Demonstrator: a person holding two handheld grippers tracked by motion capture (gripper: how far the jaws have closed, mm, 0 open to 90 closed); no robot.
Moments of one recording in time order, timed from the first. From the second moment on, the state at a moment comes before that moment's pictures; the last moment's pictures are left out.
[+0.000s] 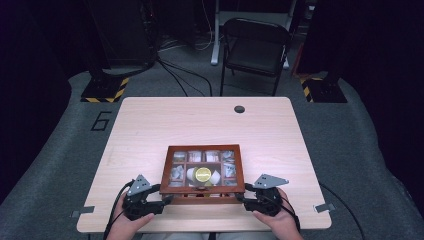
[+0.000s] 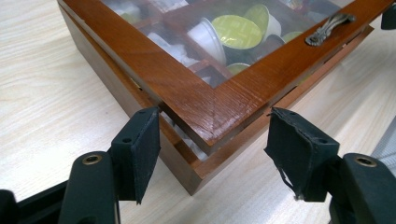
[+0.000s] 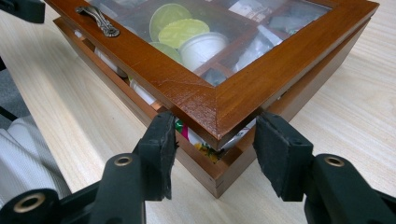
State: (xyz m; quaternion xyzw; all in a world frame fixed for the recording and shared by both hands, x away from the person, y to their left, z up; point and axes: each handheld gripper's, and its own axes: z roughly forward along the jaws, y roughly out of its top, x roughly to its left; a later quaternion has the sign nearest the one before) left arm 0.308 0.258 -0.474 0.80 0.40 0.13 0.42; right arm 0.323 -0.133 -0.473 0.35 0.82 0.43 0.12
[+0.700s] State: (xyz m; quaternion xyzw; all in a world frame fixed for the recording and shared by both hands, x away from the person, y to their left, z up) left arm 0.322 0.246 -0.465 0.80 0.40 0.16 0.41; right arm 0.327 -0.135 -0.463 0.35 0.81 0.45 0.13
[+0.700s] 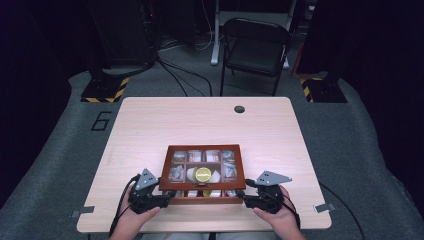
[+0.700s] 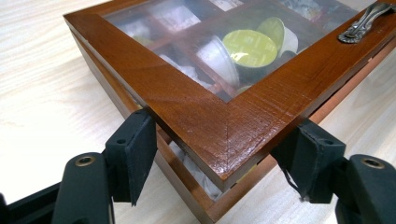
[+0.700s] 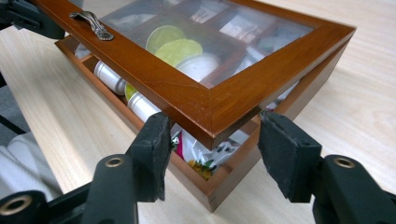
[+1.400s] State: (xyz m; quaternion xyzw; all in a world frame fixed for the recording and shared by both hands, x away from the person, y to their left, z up) left arm 0.353 0.247 -0.409 0.78 0.41 0.19 0.44; right arm 0.360 -0.129 -0.404 0.36 0.80 0.46 0.15
